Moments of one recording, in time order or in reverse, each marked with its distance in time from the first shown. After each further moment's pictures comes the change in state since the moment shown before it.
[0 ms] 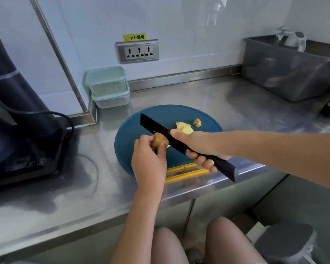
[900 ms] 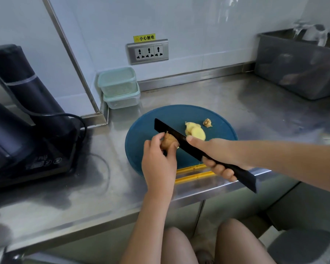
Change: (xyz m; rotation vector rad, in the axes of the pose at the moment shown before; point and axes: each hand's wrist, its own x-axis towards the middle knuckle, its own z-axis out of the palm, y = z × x) left_hand -0.004 -0.001 -0.002 -0.016 0.001 0.018; right_hand 0.001 0.019 0.000 0.043 -0.039 0.007
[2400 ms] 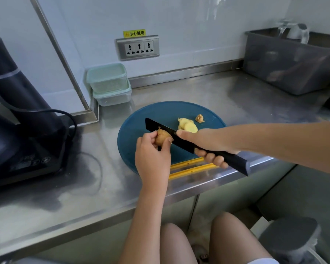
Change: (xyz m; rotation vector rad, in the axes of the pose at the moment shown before) left_hand 0.001 0.003 -0.001 -0.037 -0.019 -0.086; right_hand -0.001 -0.014 0.000 -0.114 0.061 0.051
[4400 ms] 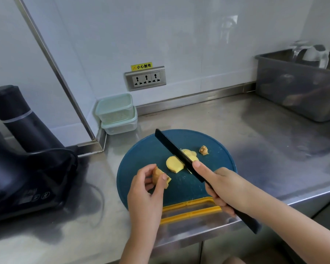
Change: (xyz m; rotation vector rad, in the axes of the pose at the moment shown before) left_hand -0.003 -0.003 -0.001 -0.087 -0.012 -0.018; right_hand -0.001 0.044 -0.009 0.175 0.178 -0.410
